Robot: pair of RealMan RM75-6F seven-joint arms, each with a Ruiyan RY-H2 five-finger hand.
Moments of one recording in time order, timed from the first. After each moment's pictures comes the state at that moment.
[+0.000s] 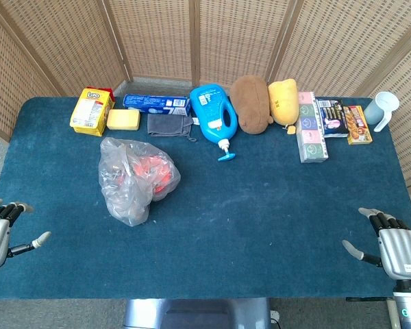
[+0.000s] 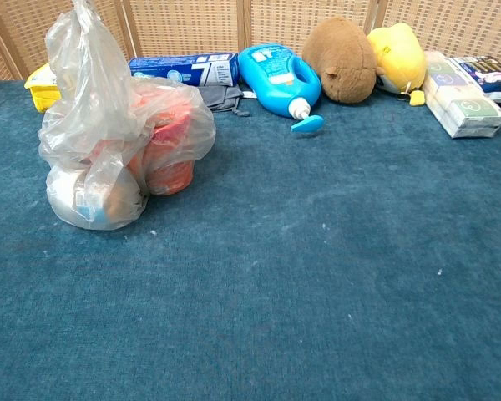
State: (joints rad) left arm -0.08 -1.14 -0.05 -1.66 1.48 1.51 0.16; right arm 0.06 -1.15 0.06 -1.58 -1.51 1.51 -0.11
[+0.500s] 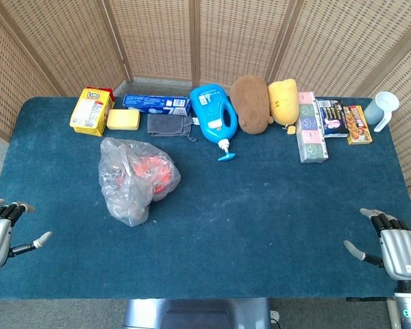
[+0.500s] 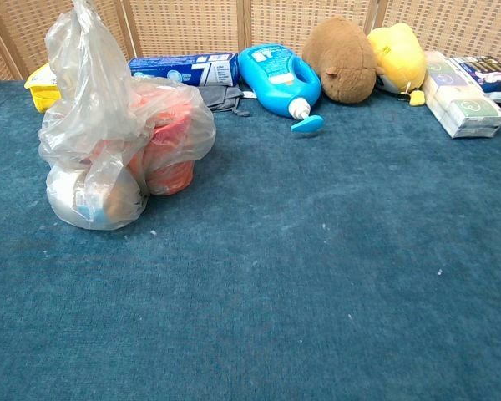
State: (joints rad) left arm -0.08 -1.13 -0.05 -1.67 1.47 1.50 0.14; right arm 0.06 -1.15 0.06 -1.57 -1.51 1.51 -0.09
